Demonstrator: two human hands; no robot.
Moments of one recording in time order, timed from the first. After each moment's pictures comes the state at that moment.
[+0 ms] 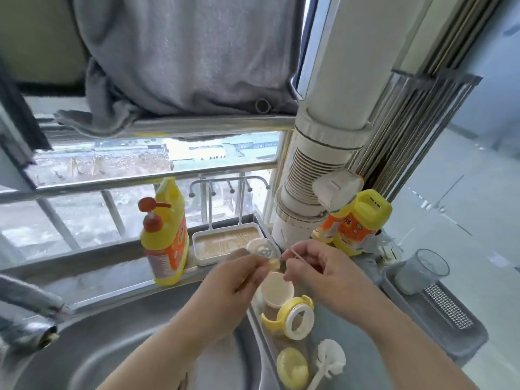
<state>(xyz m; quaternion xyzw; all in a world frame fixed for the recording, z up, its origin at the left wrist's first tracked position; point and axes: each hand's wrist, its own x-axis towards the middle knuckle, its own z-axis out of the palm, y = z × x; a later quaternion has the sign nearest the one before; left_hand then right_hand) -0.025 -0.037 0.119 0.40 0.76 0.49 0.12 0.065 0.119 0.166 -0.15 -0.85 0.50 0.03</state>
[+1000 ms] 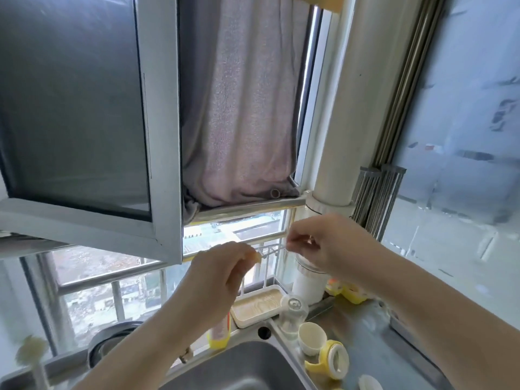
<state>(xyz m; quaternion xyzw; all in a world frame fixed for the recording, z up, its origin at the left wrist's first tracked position) -0.053 -0.213 0.266 0.49 0.76 0.41 -0.10 0.055 -0.059 0.335 -0.05 -0.98 0.07 0.20</state>
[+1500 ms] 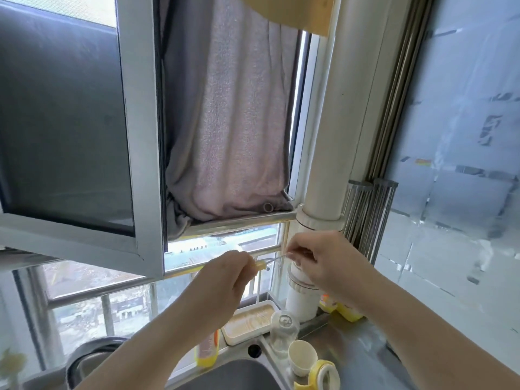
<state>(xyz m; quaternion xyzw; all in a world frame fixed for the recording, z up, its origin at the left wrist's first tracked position) -0.038 -0.177 0.282 0.49 0.80 0.35 -0.08 0.072 -0.025 0.331 -0.04 -0.96 0.12 0.24</state>
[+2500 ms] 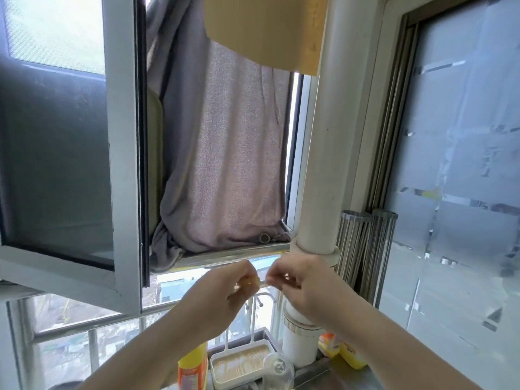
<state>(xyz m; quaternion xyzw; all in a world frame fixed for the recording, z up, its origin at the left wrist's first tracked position) -0.030 -0.134 0.314 0.50 0.78 0.36 -0.10 0.069 0.024 0.347 0.04 -0.94 0.16 0.28</state>
